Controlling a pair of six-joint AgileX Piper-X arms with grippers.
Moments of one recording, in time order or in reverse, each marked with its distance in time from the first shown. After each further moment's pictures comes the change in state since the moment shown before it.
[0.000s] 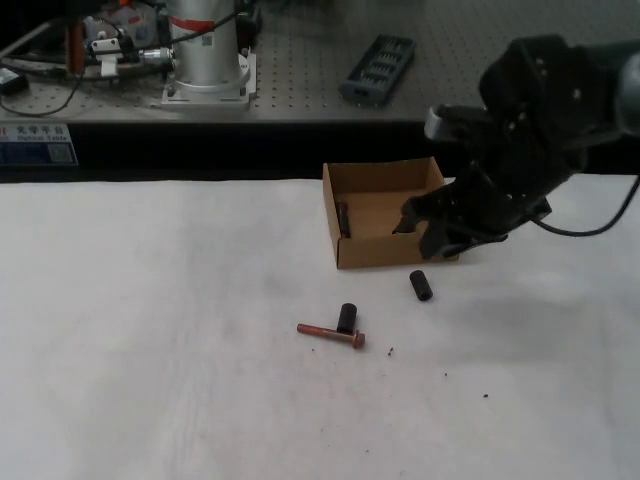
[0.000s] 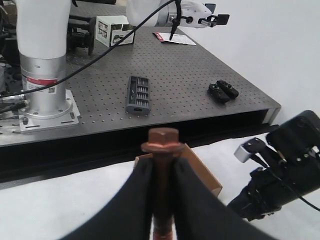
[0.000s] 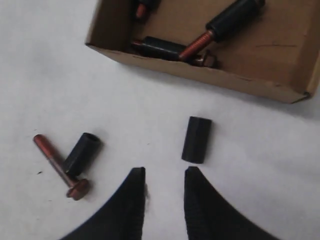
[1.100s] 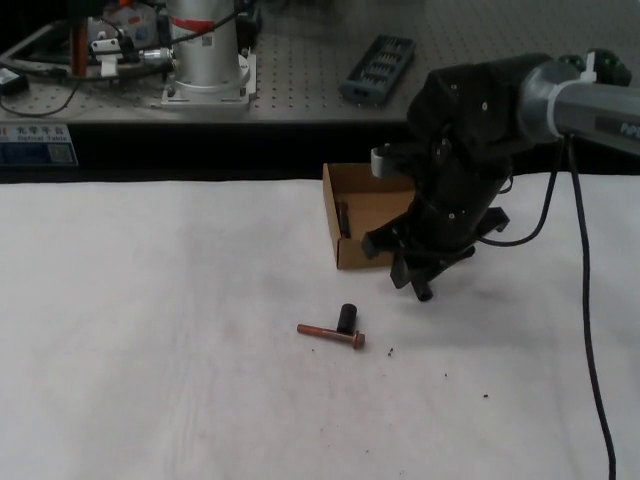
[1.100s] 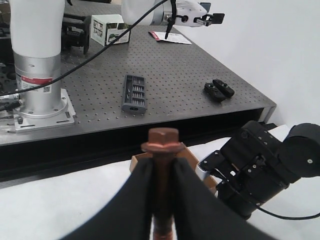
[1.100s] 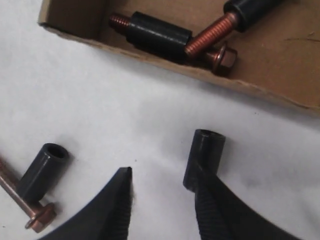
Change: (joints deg) left arm 0.0 0.0 0.1 0.0 0.9 -0.1; right arm 4.8 11.5 -11.1 8.4 7.0 -0.7
